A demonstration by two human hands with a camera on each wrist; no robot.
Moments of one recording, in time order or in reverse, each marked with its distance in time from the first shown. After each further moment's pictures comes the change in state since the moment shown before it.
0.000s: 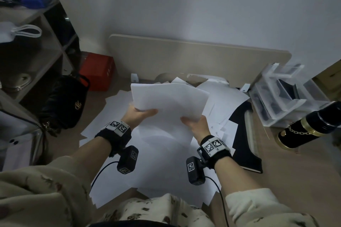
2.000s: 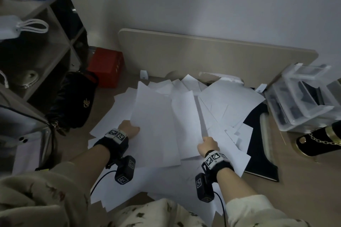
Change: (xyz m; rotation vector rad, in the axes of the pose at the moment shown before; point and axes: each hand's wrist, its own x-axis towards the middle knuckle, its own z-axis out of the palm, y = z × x) left_hand 0.022 -0.072 -0.066 0.684 0.163 -0.578; right_hand 0.020 0.077 0.004 -0.856 -0.002 0.438
